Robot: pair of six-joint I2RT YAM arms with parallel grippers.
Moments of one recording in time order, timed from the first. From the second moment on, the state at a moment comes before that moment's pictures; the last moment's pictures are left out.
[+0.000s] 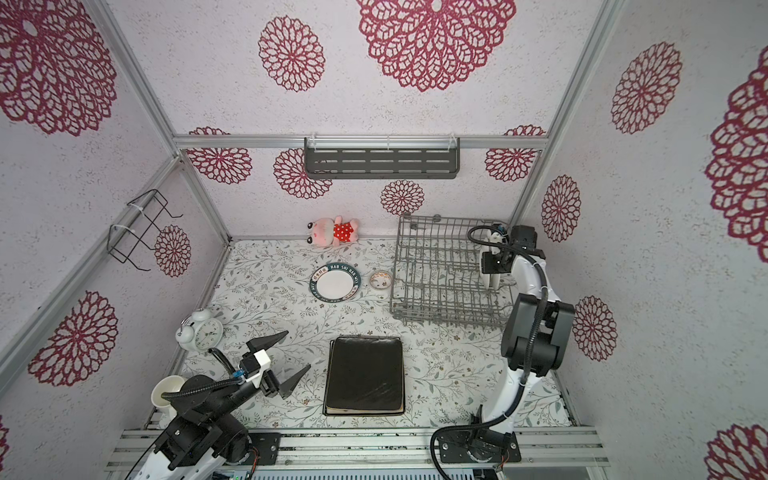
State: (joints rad) left arm -0.59 0.08 0.23 -0.07 0.30 0.22; right arm -0.25 1.90 1.60 -0.61 -0.31 -0.25
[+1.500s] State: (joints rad) left arm -0.59 0.05 0.23 -0.07 0.31 0.22; right arm 0.24 1.67 1.65 -0.57 -0.46 -0.31
